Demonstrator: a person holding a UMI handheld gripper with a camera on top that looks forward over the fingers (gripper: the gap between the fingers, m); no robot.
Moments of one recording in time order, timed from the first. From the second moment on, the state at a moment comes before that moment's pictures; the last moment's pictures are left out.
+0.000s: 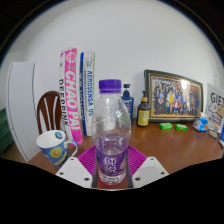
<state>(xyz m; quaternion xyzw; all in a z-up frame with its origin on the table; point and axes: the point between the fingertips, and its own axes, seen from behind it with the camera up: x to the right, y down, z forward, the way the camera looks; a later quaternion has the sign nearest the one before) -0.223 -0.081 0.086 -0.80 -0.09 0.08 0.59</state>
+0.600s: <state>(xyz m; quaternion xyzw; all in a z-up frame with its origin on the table) -0.171 -0.209 0.186 -0.87 -0.07 0.03 0.48</state>
